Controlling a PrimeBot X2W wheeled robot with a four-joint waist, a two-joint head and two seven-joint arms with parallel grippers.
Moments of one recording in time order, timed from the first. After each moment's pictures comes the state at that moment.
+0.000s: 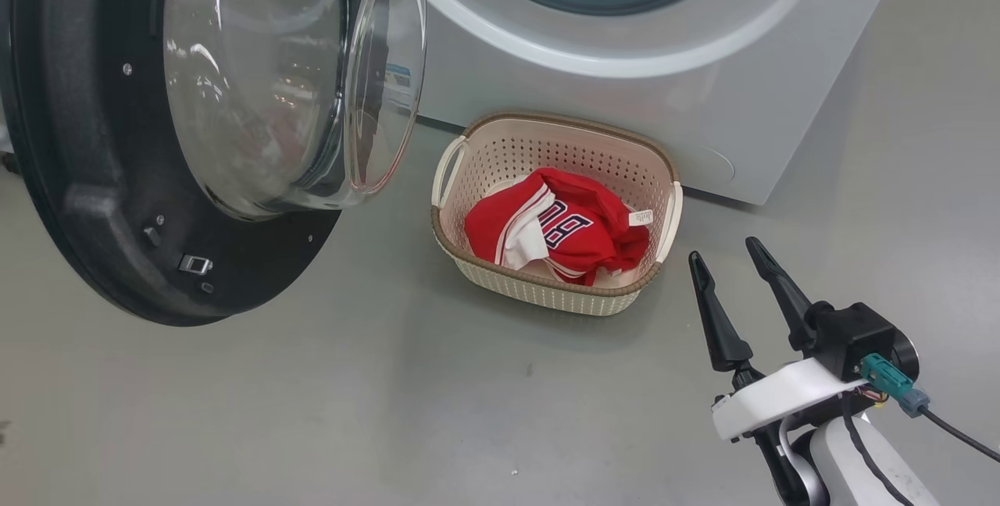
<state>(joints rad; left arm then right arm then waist) -0.11 0.40 0.15 0.18 -0.96 -0.13 -0.14 -0.11 -0.14 0.32 0.17 0.36 0.12 -0.25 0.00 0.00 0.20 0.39</state>
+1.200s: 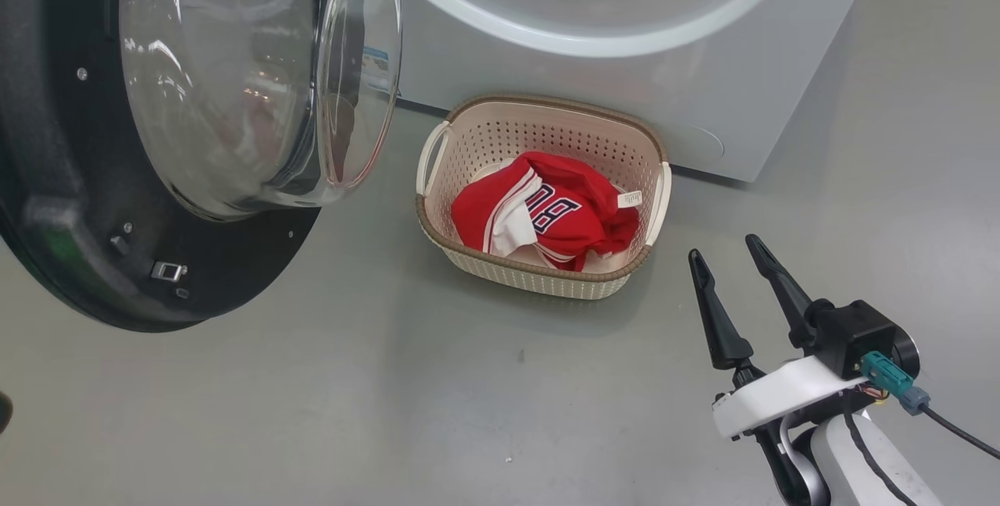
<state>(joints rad) -0.38 0.31 0.40 0.41 -1.86 0.13 0.55 -0.12 -0.15 0.32 0.17 0.36 0.12 -0.25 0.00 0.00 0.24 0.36</state>
